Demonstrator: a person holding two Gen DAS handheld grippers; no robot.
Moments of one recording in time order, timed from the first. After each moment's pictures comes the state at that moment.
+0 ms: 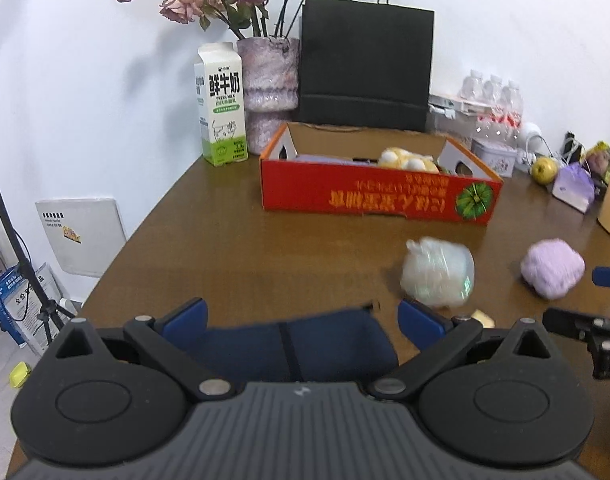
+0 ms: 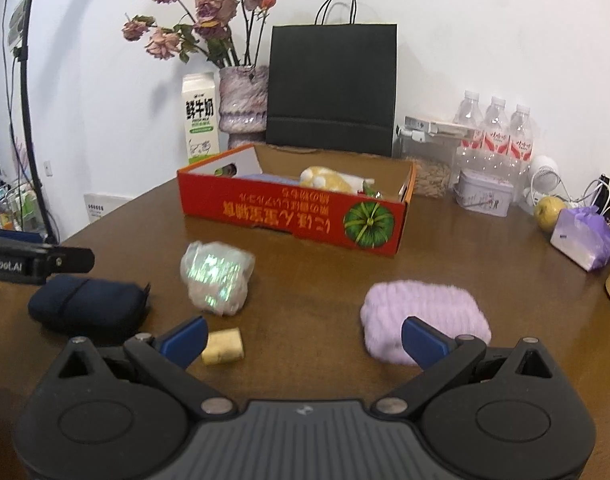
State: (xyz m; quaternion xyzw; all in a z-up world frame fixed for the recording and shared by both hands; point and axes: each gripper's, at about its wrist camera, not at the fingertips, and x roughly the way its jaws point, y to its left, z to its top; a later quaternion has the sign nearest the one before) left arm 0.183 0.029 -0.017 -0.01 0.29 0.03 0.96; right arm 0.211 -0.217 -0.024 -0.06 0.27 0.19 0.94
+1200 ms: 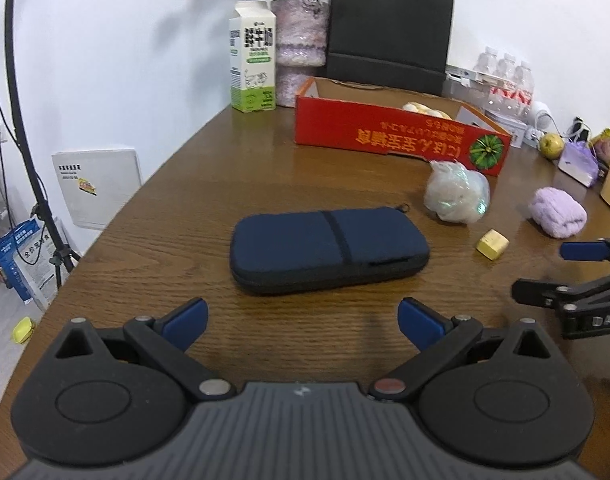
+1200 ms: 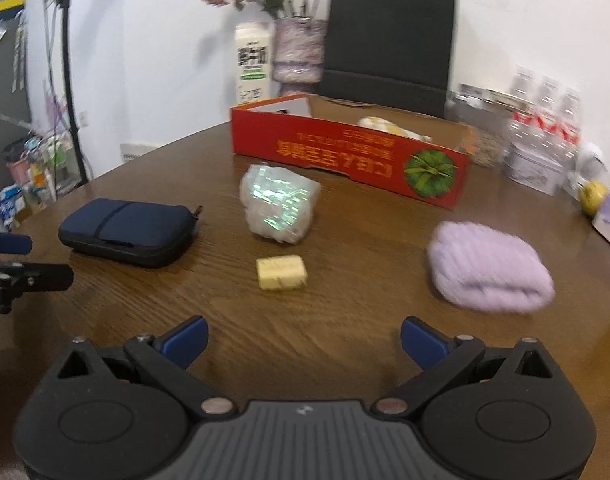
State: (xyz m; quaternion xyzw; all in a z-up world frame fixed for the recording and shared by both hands) left arm 0.128 0.056 -0.053 -0.04 0.32 0.05 0.95; right arm 0.198 -0.186 -0.057 -0.10 0.31 0.25 0.91
